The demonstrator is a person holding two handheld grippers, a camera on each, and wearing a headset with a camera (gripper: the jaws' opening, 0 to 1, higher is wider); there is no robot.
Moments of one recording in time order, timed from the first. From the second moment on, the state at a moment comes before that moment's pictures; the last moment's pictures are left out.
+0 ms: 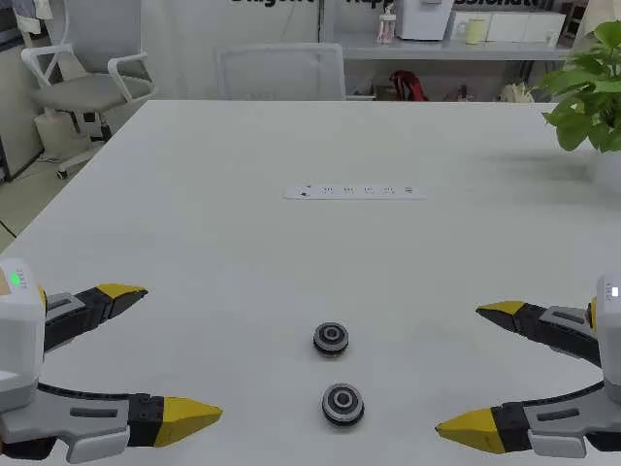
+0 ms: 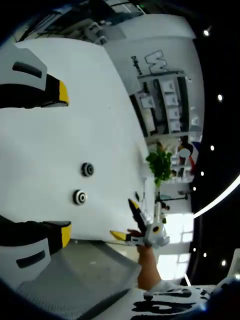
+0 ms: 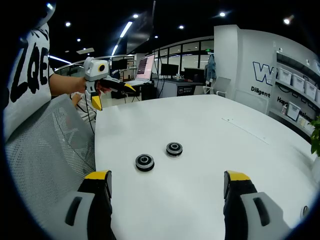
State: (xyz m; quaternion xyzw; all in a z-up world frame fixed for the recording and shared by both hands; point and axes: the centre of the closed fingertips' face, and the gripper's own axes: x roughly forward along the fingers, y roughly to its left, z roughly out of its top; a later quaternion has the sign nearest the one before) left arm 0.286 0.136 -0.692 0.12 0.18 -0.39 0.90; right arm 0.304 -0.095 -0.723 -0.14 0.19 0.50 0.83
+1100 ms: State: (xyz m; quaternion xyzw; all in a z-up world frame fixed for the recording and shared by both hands) left arm 0.285 0.135 -0.687 0.13 0.18 -0.39 0.89; right arm 0.303 -0.093 -0.716 -0.14 0.18 0.51 0.83
